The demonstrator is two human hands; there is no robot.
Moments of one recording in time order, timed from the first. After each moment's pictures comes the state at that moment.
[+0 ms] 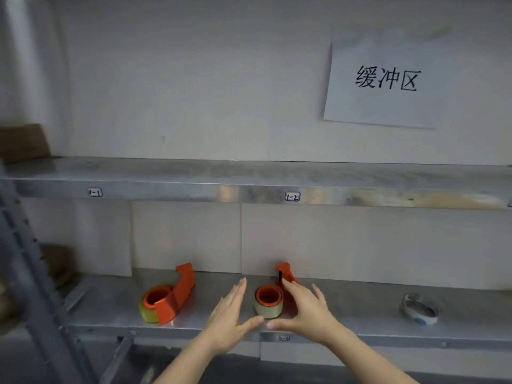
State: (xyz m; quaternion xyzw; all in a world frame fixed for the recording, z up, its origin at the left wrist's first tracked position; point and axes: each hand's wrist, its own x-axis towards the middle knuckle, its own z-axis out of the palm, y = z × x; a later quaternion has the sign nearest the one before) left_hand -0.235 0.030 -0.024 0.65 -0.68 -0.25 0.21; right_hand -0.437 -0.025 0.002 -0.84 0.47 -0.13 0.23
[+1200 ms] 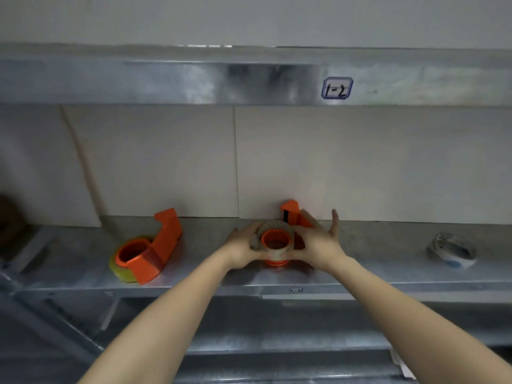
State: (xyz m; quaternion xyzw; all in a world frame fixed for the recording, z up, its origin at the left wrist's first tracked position) left_hand -0.220 -0.097 -0.083 0.62 -0.68 -0.32 0.20; right_hand -0.415 -0.138 -0.085 -0.87 0.49 -0.08 0.03
